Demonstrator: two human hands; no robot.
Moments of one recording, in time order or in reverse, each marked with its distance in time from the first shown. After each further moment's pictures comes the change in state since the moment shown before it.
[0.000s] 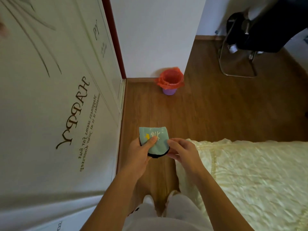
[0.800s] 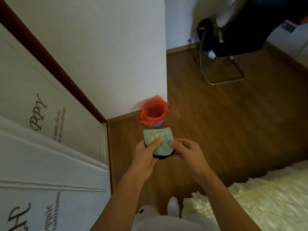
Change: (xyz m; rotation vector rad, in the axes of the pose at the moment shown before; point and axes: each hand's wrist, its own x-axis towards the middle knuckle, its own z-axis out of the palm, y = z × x) left_hand 0.344 0.150 0.244 0.141 -0.159 -0.073; right_hand 0.353 -0.172 -0.134 0.168 0.100 -0.030
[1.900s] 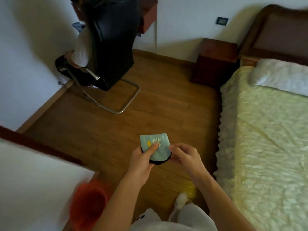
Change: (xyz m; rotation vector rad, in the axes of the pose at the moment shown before) left_hand 0.380 0.092 0.399 0.445 -0.671 -0.406; right_hand 0.277 -0.161 -0.267 0.239 0.862 -0.020
